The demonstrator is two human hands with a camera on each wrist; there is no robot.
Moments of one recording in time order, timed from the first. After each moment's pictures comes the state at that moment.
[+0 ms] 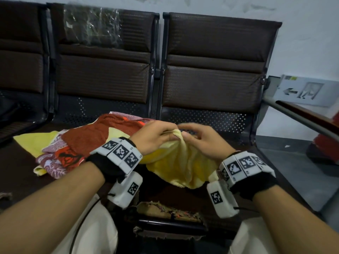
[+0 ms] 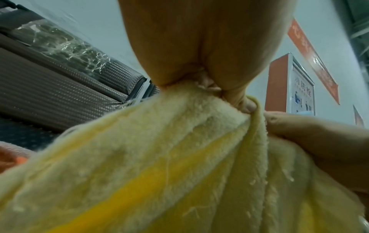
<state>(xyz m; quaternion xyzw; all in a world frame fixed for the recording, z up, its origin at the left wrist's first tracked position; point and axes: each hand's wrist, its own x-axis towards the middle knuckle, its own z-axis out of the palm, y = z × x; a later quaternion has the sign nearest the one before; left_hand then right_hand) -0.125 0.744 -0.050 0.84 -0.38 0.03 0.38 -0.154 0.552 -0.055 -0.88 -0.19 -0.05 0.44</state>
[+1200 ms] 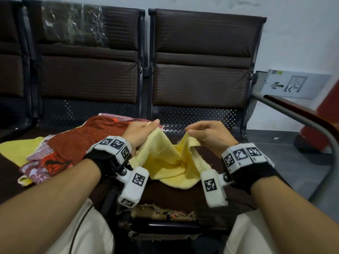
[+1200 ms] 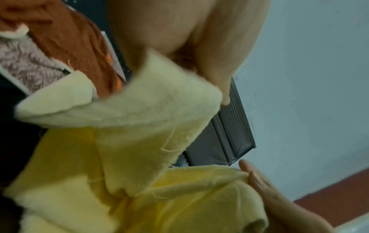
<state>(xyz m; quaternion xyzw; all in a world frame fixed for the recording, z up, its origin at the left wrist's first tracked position) -0.102 0.739 -0.068 0.75 -0.05 -0.08 0.65 -0.148 0.530 -0.055 -0.75 0.03 -0.02 0.66</state>
